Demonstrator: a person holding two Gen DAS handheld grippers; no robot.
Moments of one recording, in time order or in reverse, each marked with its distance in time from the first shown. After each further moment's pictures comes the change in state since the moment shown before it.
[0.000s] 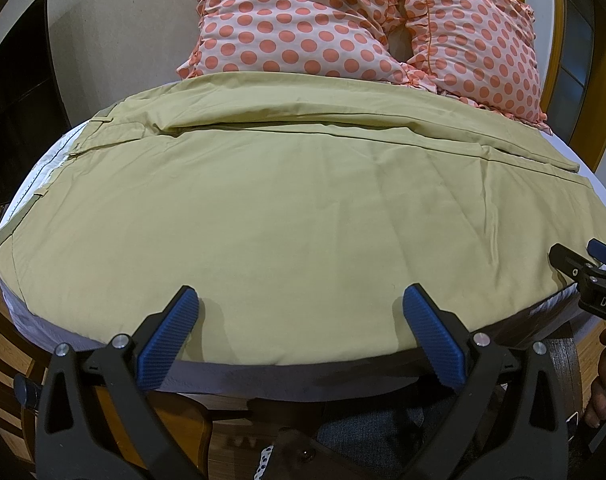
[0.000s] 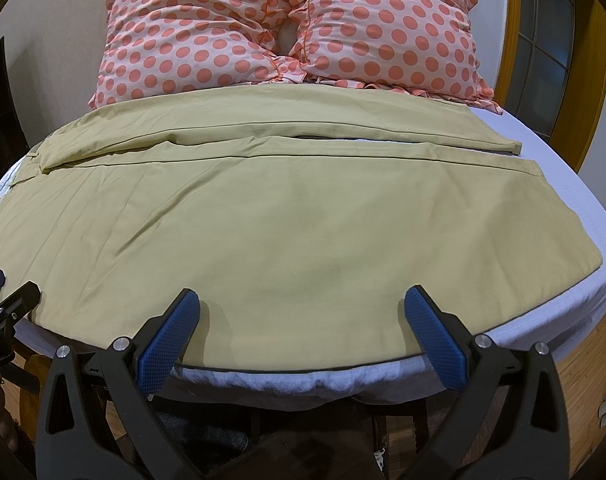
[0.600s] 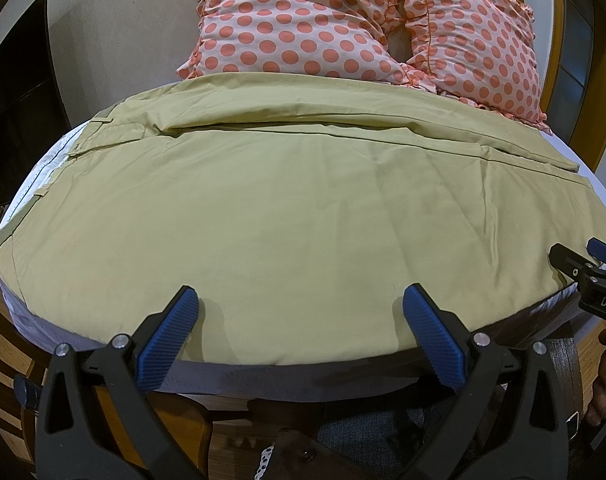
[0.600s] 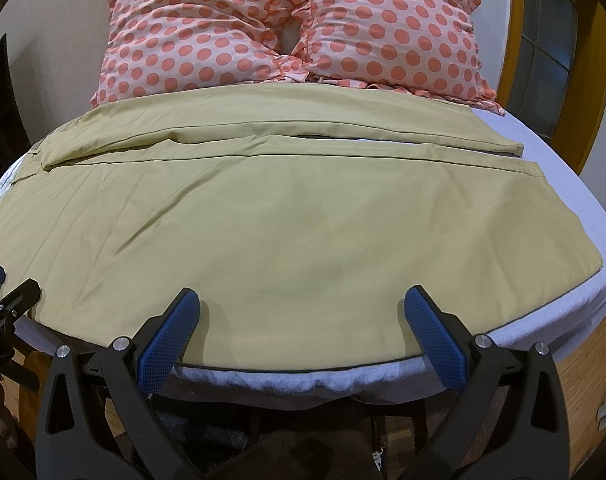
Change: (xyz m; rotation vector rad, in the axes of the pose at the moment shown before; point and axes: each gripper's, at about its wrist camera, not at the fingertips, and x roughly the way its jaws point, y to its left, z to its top) left arm 0.000 0.000 0.000 0.001 -0.004 -0.001; right arm 0.003 -0.005 0.003 -0.012 0.001 0.009
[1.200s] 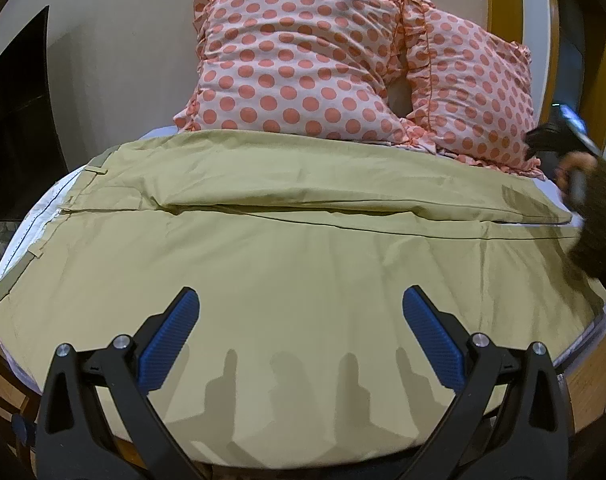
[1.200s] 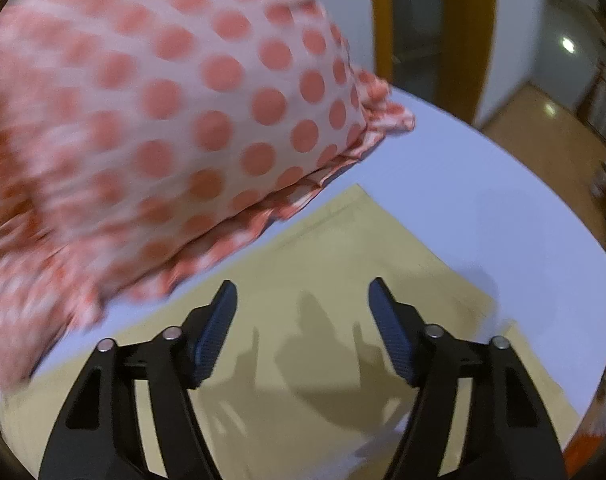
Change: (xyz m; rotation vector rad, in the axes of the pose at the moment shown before) left arm 0.001 0.015 0.063 -0.019 -0.127 -0.040; right arm 0.165 -0.196 0.254 0.584 0.136 -0.325
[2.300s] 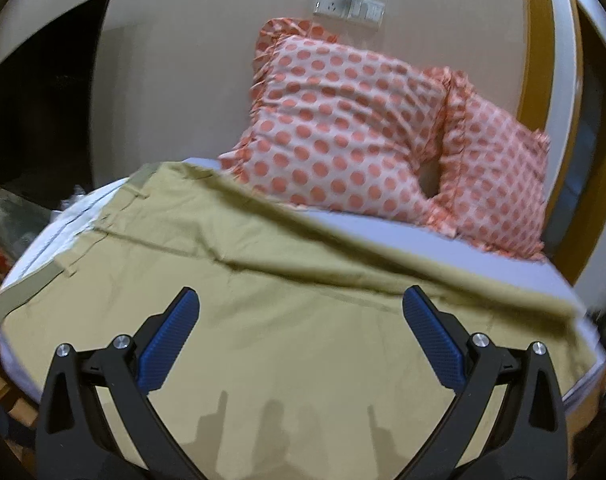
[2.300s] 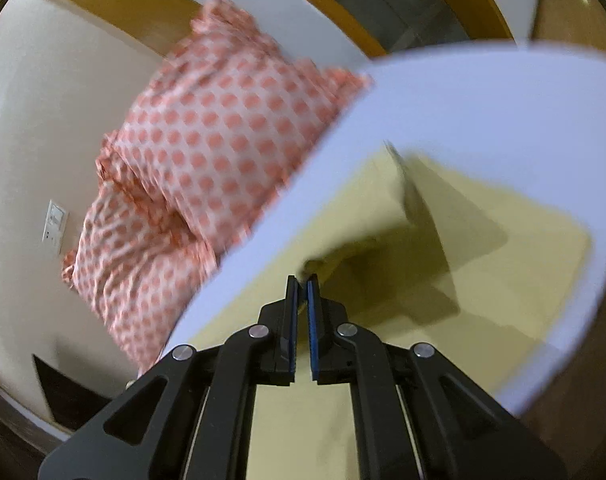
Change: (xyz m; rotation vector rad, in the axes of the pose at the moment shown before) left arm -0.032 0.079 0.028 -0.197 -0.195 -0.056; right arm -0.079 -0.208 -0.162 0.300 -0.056 0.659
